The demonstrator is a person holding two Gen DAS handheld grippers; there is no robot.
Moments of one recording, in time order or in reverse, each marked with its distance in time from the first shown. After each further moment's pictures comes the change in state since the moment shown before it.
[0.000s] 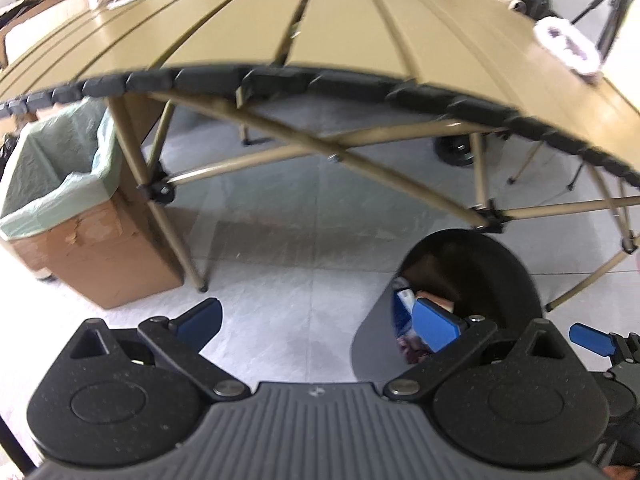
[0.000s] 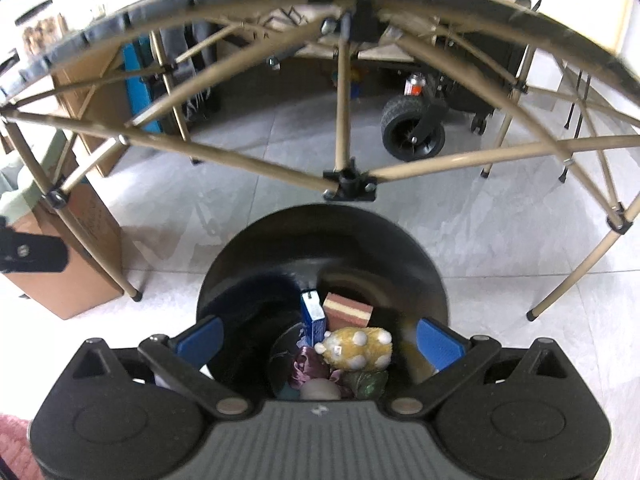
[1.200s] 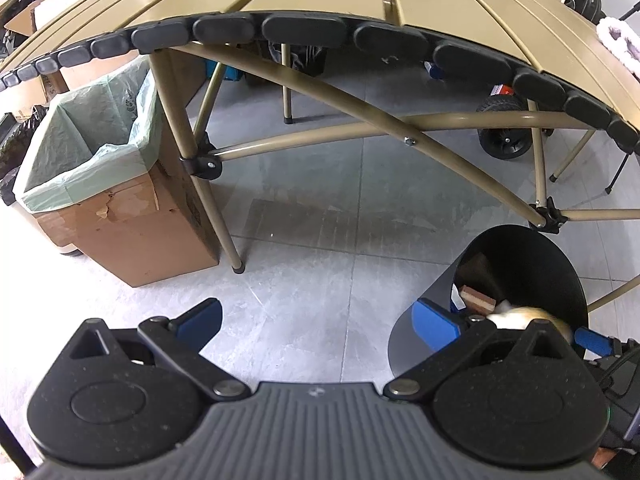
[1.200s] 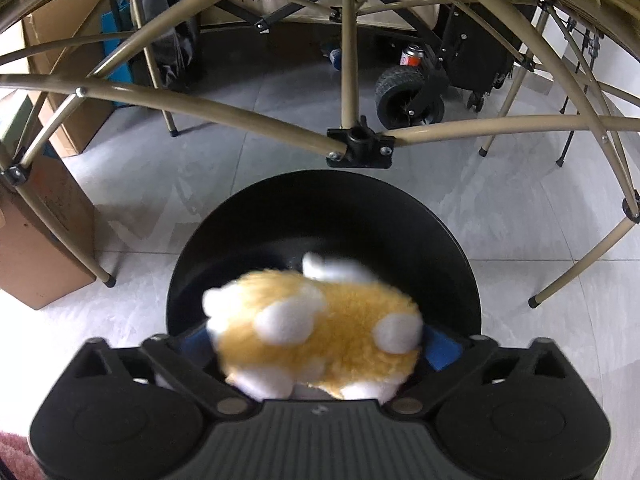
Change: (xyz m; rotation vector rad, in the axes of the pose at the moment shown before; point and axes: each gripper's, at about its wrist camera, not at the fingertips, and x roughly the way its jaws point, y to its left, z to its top) left arm 0.025 0.032 0.002 -0.062 0.072 0.104; right arm 0.068 0.018 0.001 0.009 0.091 -0.062
